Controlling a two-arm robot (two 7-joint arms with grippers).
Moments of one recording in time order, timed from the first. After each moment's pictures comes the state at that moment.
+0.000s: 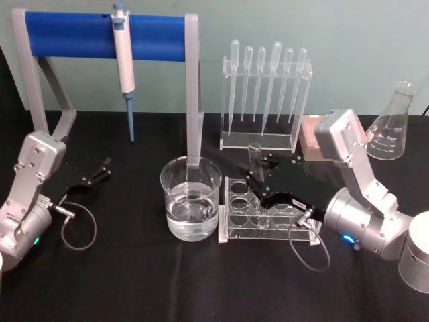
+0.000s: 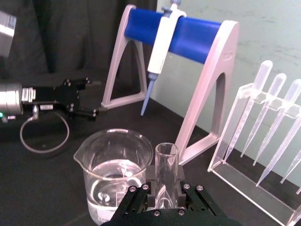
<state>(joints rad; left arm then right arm) -0.20 0.60 0.45 -1.41 -0.25 -0.12 0.03 0.21 0.47 -0.43 -1.67 0.29 0.13 0.40</state>
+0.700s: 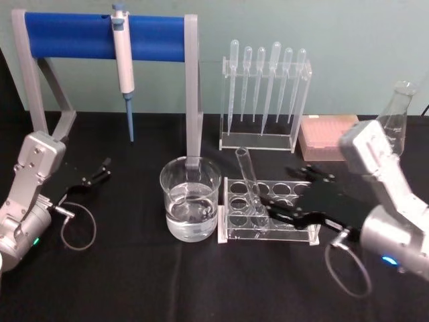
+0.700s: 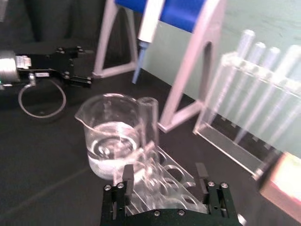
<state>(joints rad) -0.20 0.60 0.45 -1.41 -0.25 -0.12 0.03 0.05 0.59 -0.32 -1.90 0.27 0.33 0.37</state>
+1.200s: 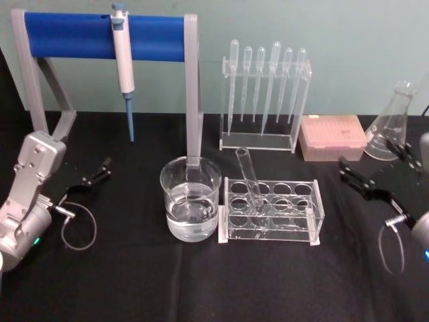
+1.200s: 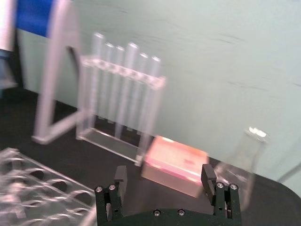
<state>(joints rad) -0.20 0.60 0.45 -1.41 -0.25 -0.12 0.03 -0.07 0.48 -0.13 -1.78 0.16 0.07 0.08</state>
